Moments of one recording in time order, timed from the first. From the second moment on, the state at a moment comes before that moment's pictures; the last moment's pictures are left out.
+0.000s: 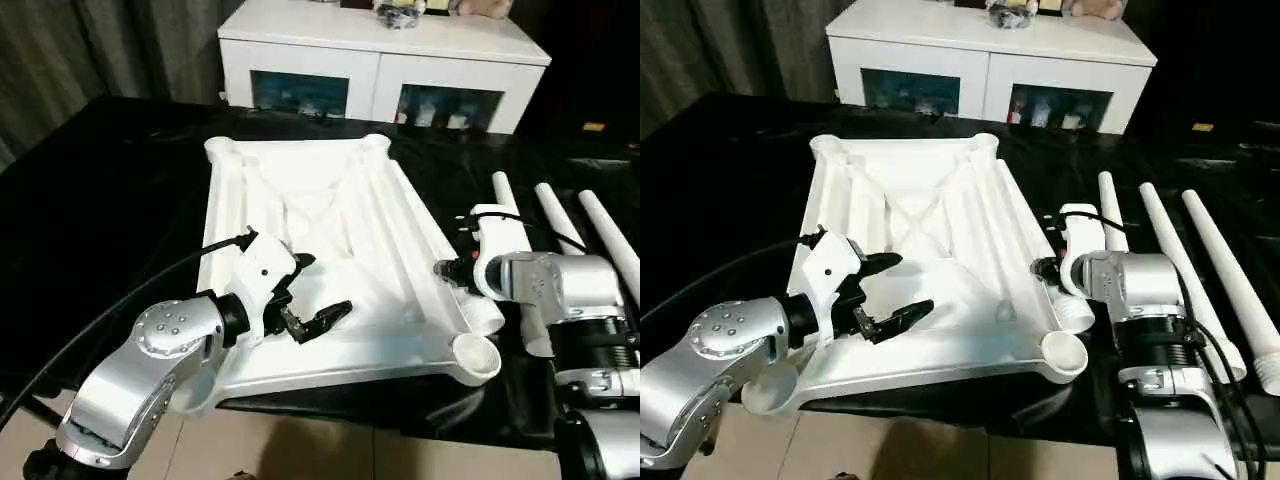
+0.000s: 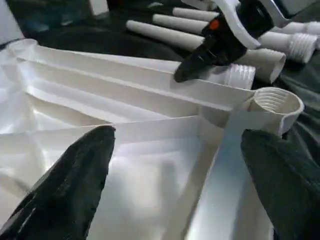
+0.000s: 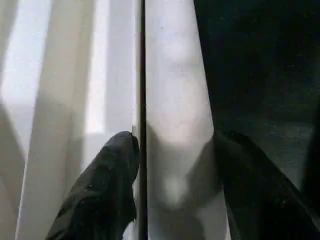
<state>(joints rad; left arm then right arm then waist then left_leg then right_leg) -0.19 0.46 -0.25 -0.44 -0.30 0.65 -0.59 -0.65 -0.31 -0.10 0.40 0.18 1.07 0.27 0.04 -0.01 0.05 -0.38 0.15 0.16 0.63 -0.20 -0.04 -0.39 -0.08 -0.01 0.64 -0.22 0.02</state>
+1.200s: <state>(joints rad) -0.20 0.63 -0.33 -0.14 -0.07 0.45 -0.62 -0.51 -0.49 -0.02 -0.01 0.27 0.87 0.59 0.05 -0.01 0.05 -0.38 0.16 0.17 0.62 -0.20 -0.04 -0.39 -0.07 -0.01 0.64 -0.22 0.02</state>
